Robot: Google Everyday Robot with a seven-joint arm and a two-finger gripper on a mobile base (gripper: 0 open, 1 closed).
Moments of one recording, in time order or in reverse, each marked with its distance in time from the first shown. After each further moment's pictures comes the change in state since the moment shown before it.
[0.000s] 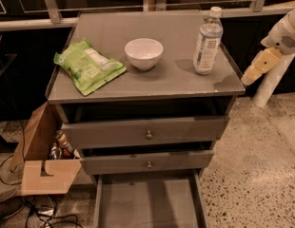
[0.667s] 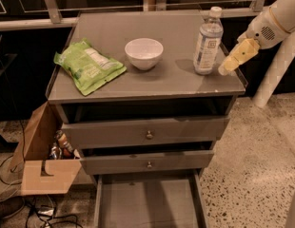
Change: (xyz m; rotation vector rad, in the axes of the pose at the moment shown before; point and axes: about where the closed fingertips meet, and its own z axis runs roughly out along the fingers) arm -0.064 0.031 0.010 -0.141 -0.146 0.047
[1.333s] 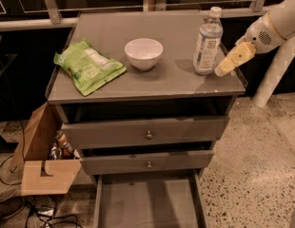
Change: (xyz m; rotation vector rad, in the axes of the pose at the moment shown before) arm 0.000 -0.002 0.014 -0.018 -0.053 0.054
